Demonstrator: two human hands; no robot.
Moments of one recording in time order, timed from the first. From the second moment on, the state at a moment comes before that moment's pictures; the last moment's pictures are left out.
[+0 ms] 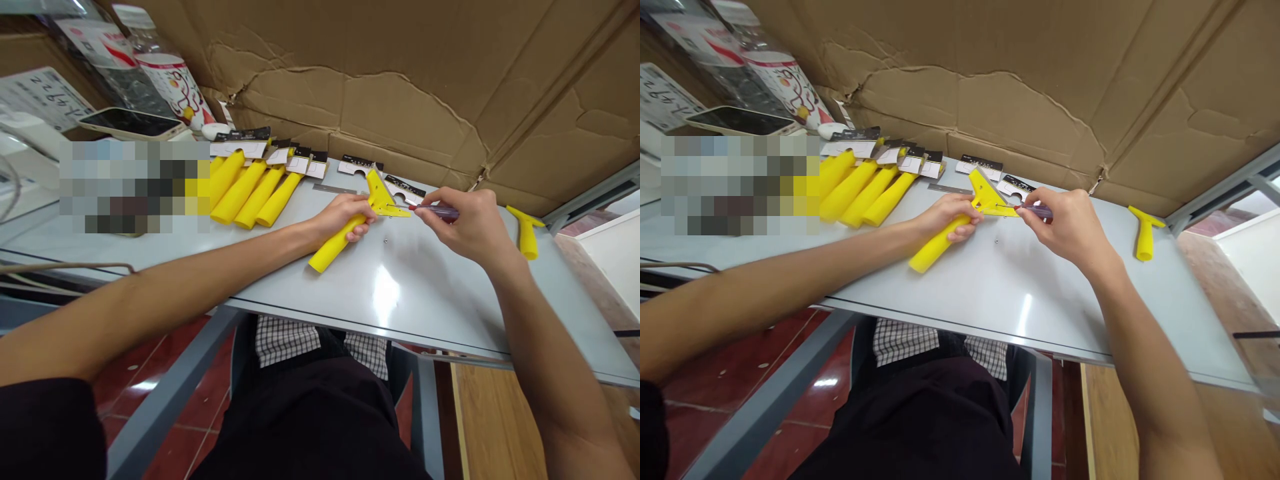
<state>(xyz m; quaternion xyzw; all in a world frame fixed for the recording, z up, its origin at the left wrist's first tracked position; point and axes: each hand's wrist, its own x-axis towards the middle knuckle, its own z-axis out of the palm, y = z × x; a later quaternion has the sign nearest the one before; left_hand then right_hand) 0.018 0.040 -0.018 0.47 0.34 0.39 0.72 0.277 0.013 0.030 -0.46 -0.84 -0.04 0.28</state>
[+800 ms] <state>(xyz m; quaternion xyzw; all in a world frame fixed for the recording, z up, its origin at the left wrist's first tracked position) 0.019 0.040 -0.018 0.45 0.35 0.39 0.72 0.275 0.013 0.032 -0.47 -0.84 -0.06 0.26</state>
